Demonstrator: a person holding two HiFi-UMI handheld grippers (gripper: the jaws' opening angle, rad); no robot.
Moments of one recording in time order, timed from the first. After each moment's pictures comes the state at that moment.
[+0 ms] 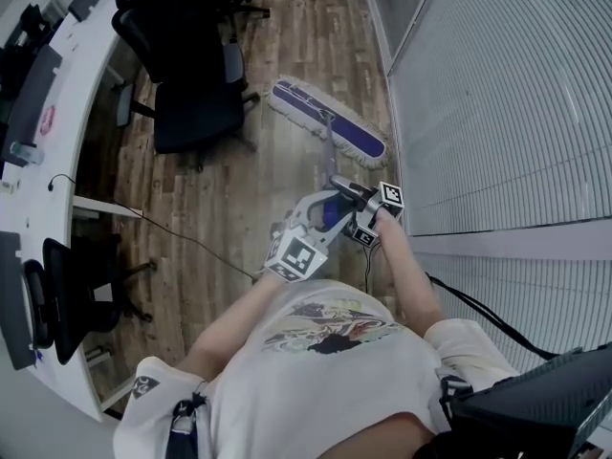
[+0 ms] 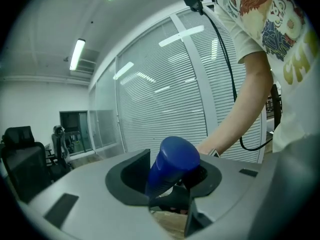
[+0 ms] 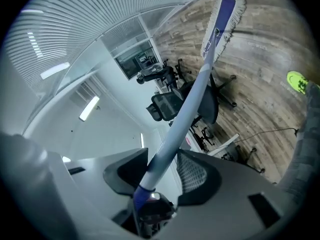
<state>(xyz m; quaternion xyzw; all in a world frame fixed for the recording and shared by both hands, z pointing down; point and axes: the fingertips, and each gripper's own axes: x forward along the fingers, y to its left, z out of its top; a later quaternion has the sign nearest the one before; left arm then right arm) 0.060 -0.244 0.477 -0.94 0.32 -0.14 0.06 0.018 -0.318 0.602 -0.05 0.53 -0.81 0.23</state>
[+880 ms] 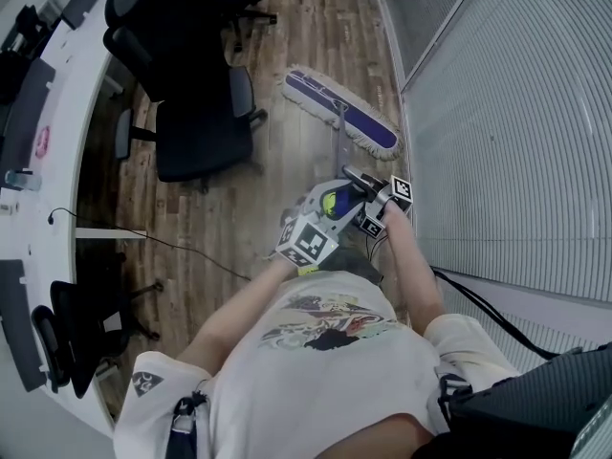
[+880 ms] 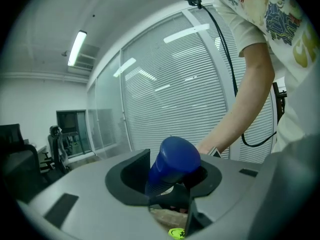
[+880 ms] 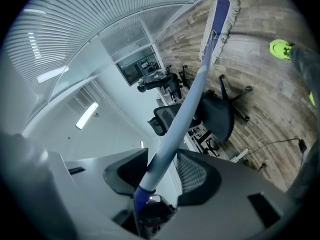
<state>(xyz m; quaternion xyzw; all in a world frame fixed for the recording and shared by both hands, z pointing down) 0.007 -0.473 0.491 -0.94 0.30 -0.15 0.06 -0.030 -0.552 0.615 -0.08 0.53 -0.81 0.25</state>
